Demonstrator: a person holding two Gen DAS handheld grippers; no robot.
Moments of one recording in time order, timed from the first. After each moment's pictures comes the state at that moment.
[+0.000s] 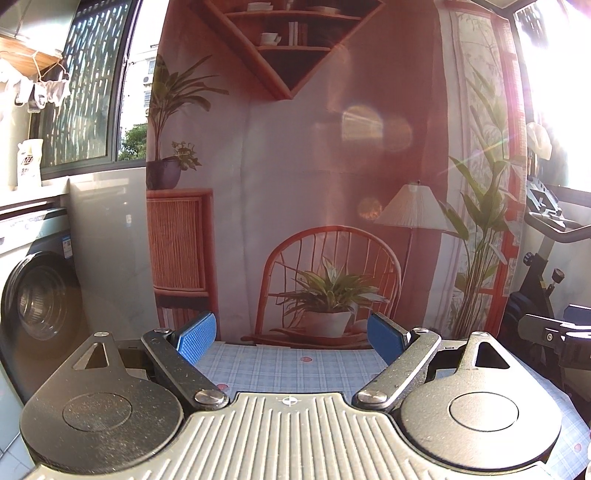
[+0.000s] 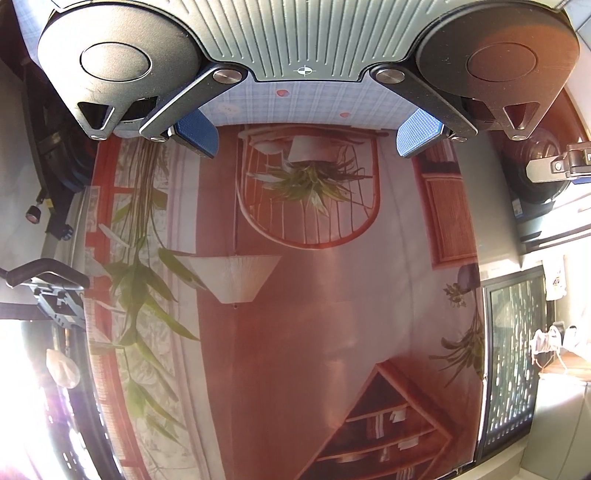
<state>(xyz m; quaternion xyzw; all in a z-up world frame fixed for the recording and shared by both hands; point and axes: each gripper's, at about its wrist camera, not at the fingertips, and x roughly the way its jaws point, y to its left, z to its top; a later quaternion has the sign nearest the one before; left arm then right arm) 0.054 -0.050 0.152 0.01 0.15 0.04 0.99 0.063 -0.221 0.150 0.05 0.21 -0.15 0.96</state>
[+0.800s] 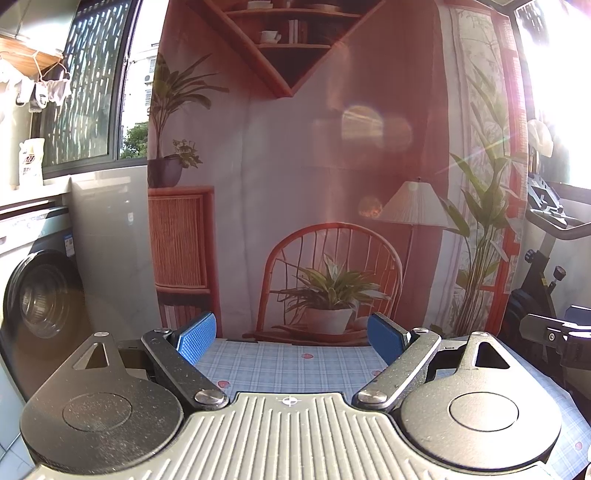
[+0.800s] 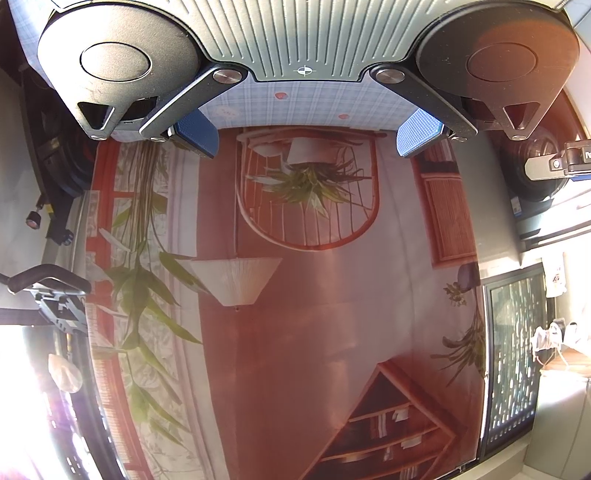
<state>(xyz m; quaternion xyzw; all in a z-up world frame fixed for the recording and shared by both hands) 0.056 -0.044 0.151 0.01 0.16 0.04 0.99 0.061 -0.222 0.148 0.05 0.21 -0.15 0.96</state>
